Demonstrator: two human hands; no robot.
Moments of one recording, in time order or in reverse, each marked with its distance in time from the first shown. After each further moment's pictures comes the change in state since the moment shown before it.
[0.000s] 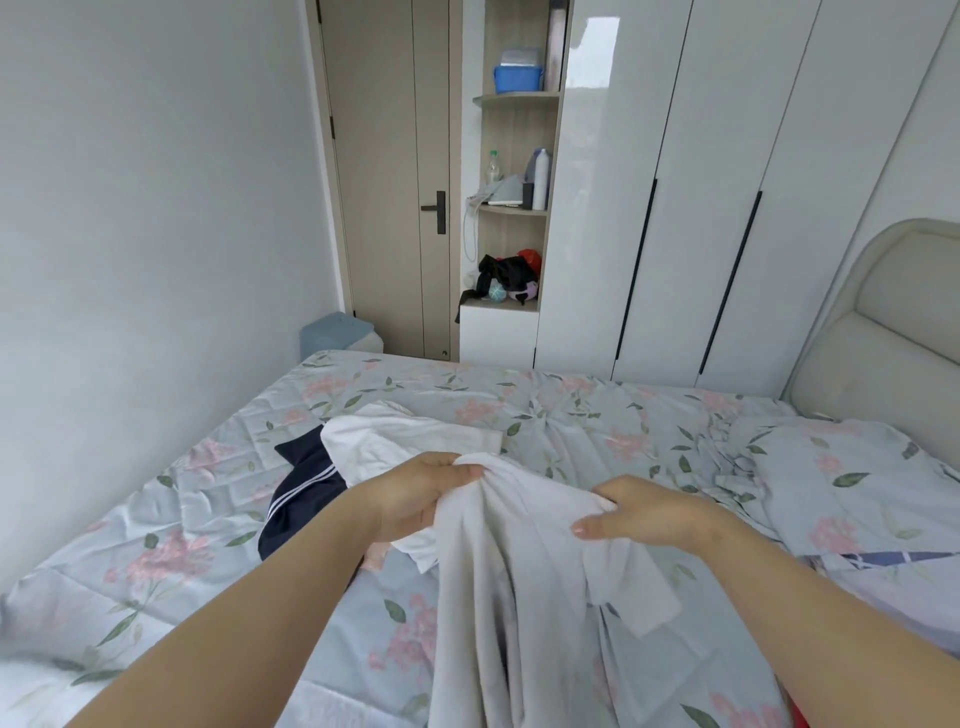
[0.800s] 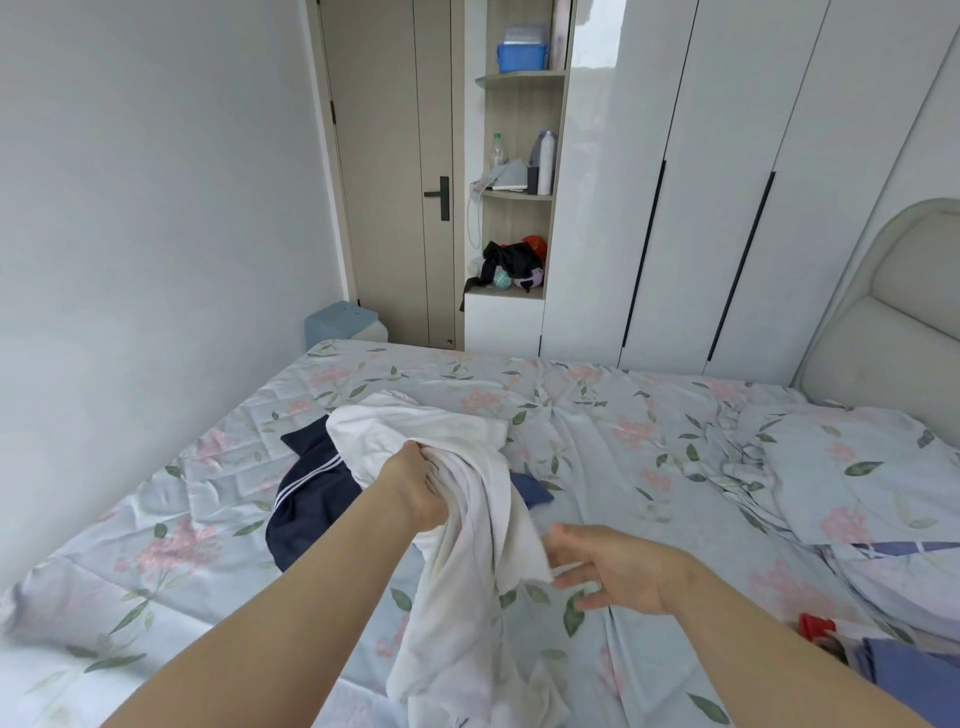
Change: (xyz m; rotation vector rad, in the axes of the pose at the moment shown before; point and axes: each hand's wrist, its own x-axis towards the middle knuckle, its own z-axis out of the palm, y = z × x) left_hand -0.006 0.020 0.029 -0.812 0.694 -0.234; right_hand 0.025 0.028 0.059 0.620 -0.207 0.230
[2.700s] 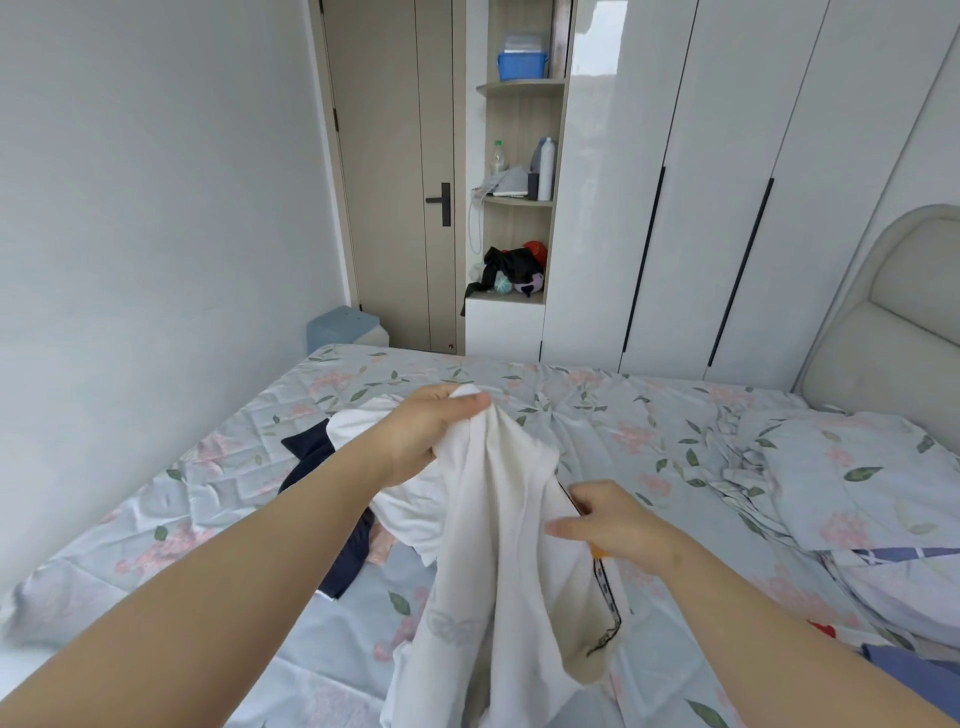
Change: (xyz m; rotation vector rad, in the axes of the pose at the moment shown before) left_hand -0.001 0.031 0.012 0.757 -0.690 0.465; right_hand -0.007 -0.029 -0.008 -0.387 0.321 -0.364
